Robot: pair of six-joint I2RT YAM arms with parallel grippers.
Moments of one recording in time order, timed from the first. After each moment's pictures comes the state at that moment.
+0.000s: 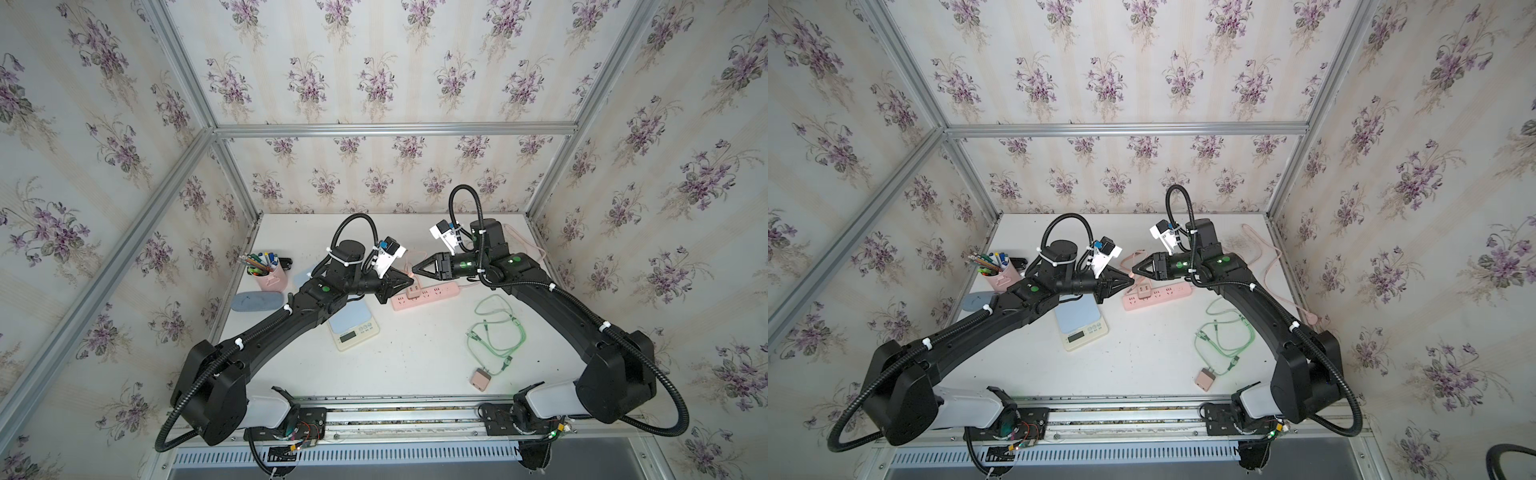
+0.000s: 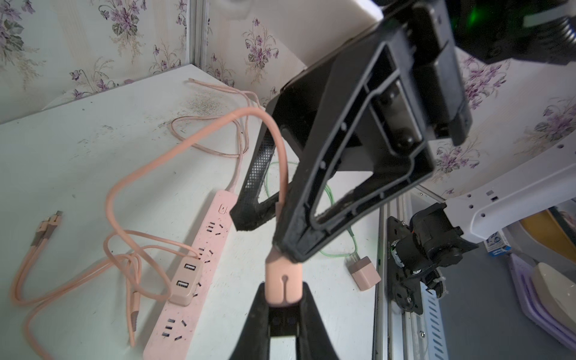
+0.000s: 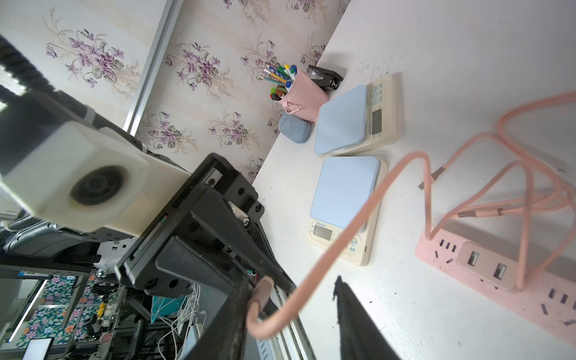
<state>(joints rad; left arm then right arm) -0.59 1.36 1.00 -0.06 0.61 -0.05 0.42 1.43 1.18 -0.42 -0.91 0.39</state>
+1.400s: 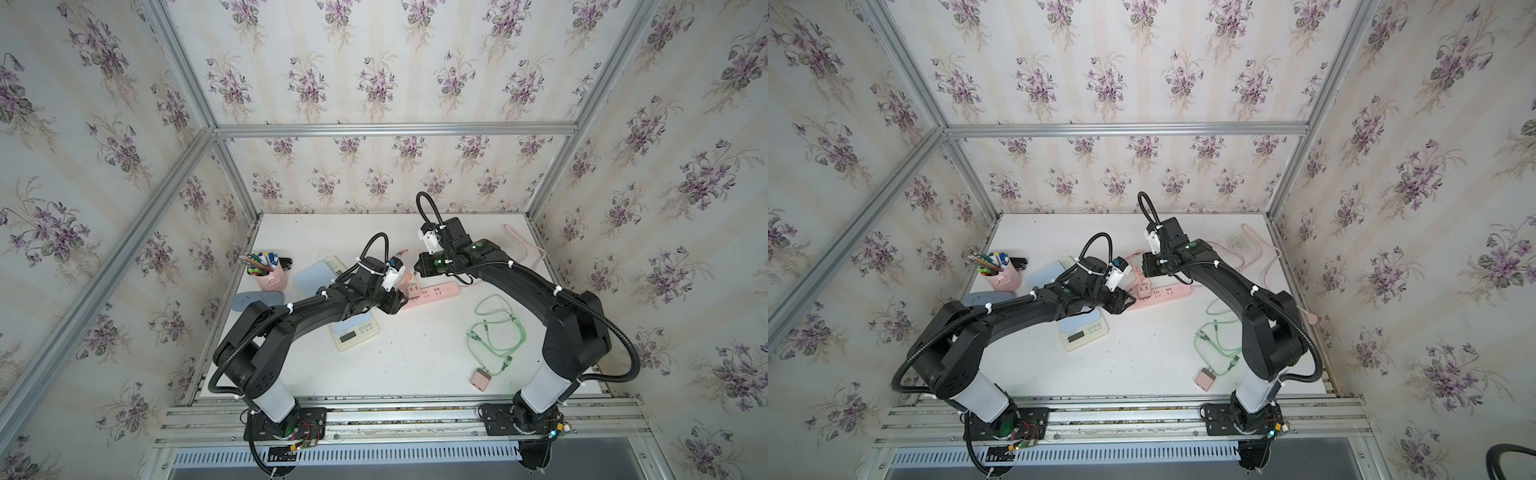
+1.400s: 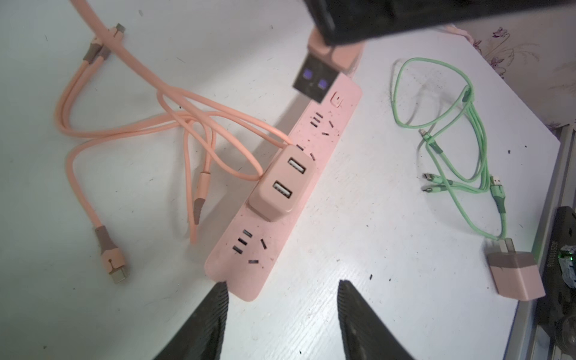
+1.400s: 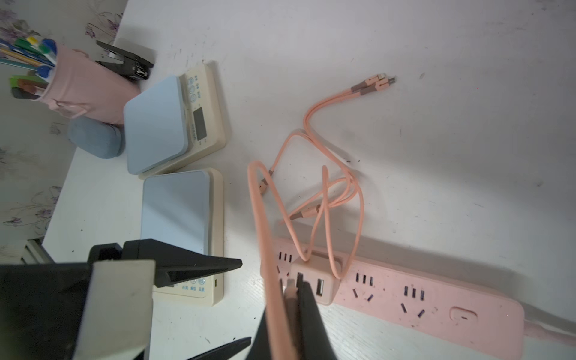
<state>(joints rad) -0.62 1.68 0.97 -0.08 0.29 -0.12 0.54 1.73 1.39 -0.60 -0.24 0.27</state>
